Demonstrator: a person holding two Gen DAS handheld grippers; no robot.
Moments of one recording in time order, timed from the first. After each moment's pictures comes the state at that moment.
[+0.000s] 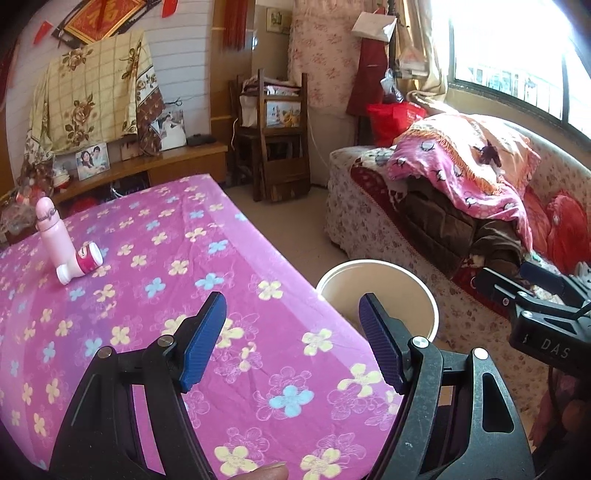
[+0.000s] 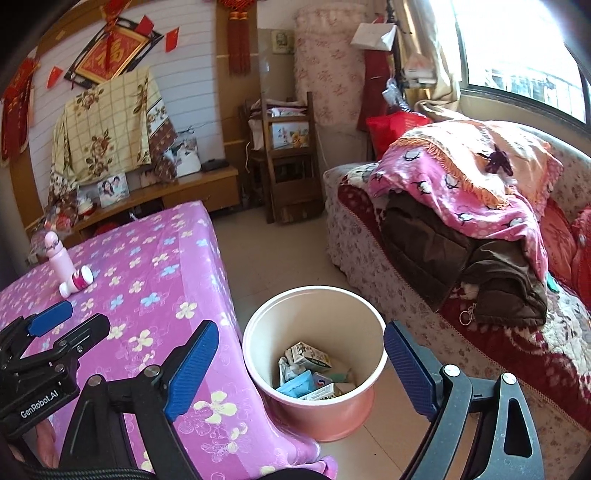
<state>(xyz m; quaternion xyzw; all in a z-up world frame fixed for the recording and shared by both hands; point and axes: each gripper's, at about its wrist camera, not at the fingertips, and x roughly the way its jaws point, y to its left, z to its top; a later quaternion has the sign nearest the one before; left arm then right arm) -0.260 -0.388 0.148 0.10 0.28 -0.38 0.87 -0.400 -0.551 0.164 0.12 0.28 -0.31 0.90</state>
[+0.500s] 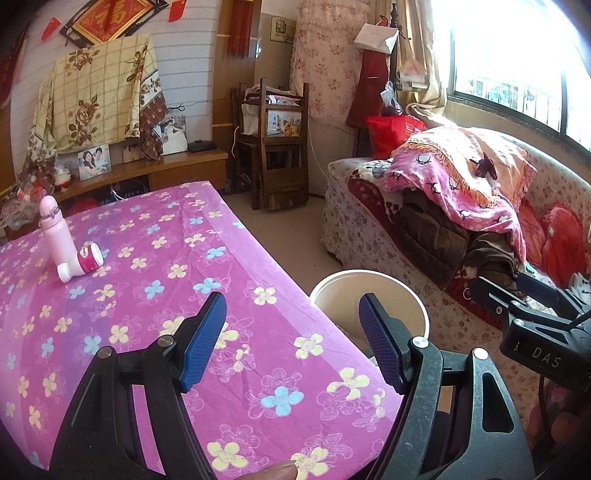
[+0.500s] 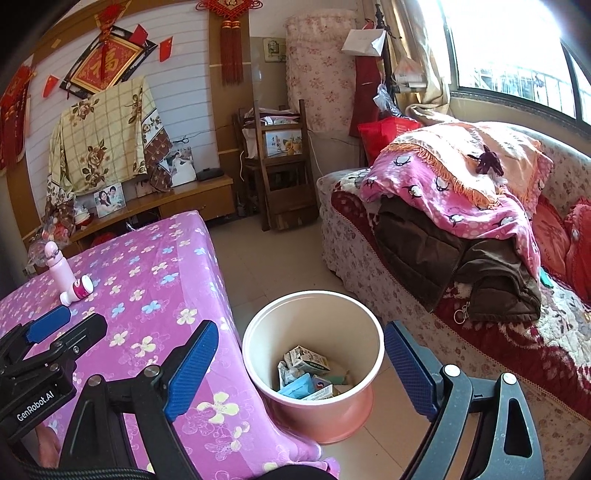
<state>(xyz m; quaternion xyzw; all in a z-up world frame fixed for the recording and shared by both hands) -0.269 -0.380 0.155 0.08 0.27 -0.38 0.88 -0.410 -0.544 0.169 0.13 0.27 -0.32 0.90</state>
